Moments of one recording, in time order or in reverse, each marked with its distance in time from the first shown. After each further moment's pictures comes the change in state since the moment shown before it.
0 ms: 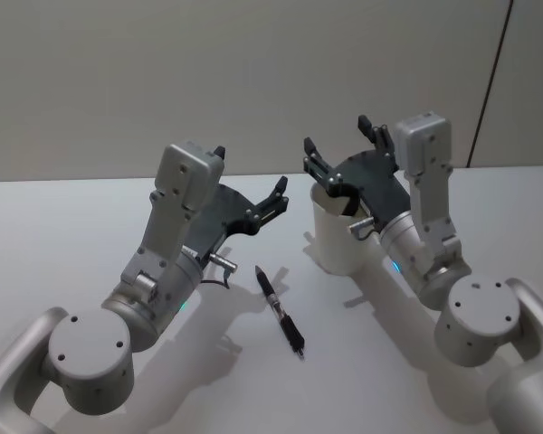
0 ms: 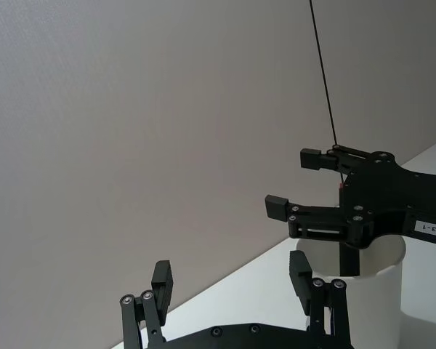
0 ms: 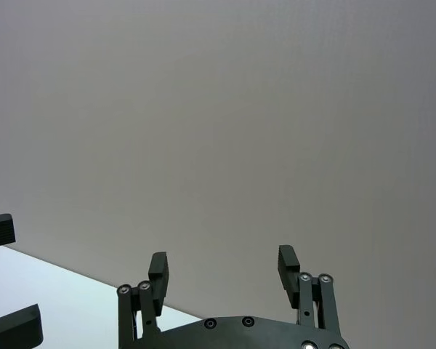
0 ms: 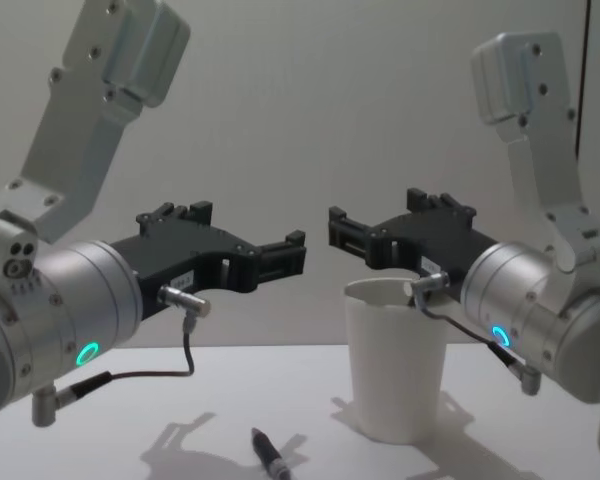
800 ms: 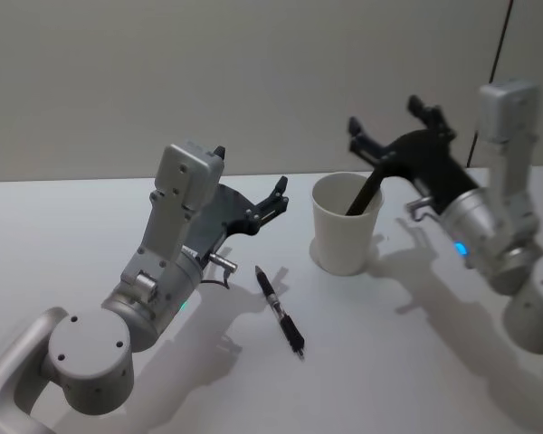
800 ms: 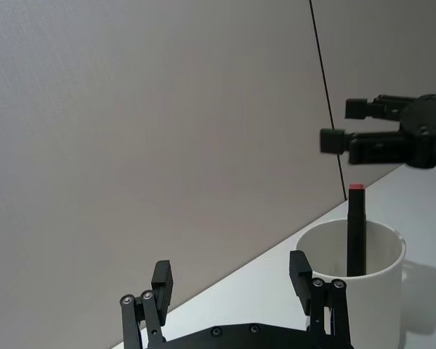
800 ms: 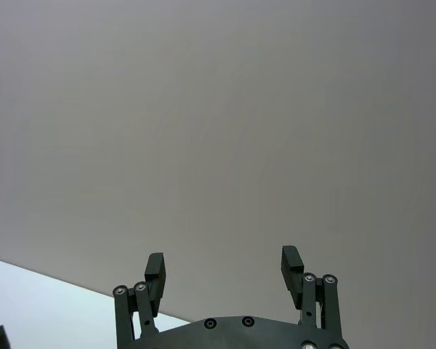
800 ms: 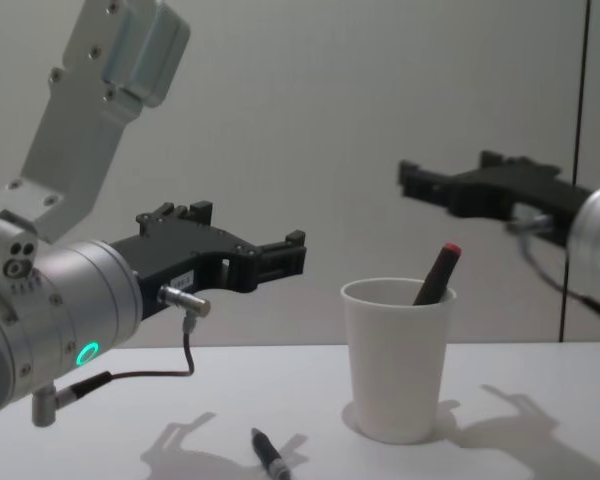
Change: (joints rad) left arm 0.000 0.000 0.000 0.000 0.000 0.000 0.000; right arm -0.054 0.103 0.089 -0.190 0.166 0.136 0.115
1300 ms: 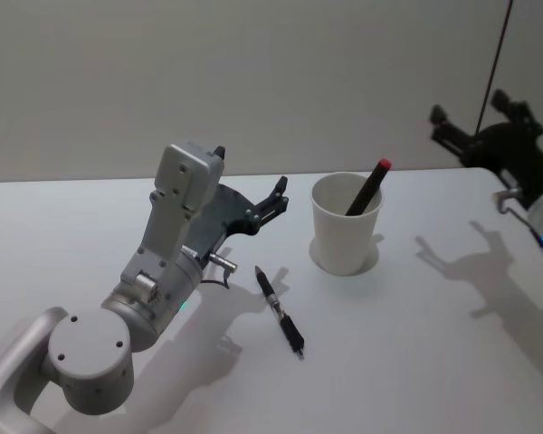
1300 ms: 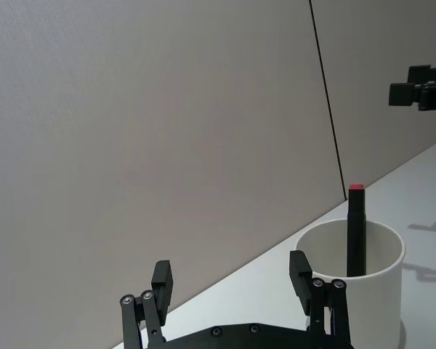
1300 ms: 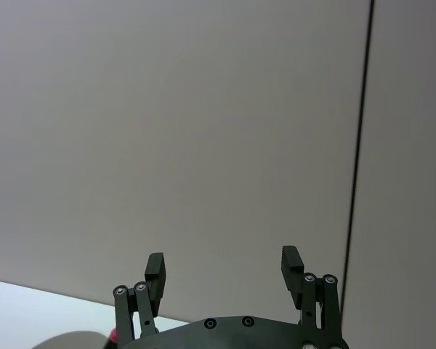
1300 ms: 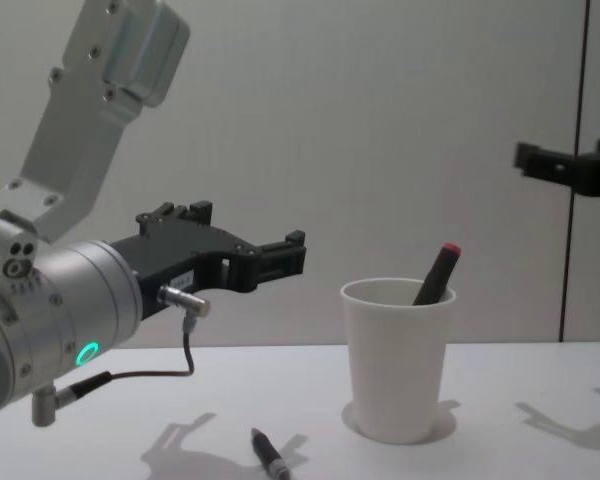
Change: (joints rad) left arm 0.000 0.000 0.000 0.000 0.000 0.000 0.000; right arm -0.065 0.127 0.113 -0.114 0.132 0.084 0.010
